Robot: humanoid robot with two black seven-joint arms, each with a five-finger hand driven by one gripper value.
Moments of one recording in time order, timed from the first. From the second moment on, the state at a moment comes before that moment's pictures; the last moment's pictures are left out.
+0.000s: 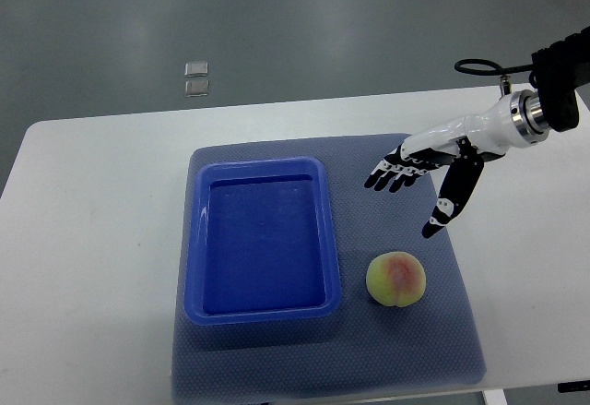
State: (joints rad) left arm -0.06 0.00 -0.04 -0.21 0.01 -0.15 0.10; right arm 1.82 -0.79 -0.62 1.64 -0.45 0.36 -0.01
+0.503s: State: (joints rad) left arm -0.06 0.00 -0.04 -0.20 0.01 -0.15 0.10; right arm 1.61 -0.79 -0.57 1.65 -0.59 0.23 -0.01
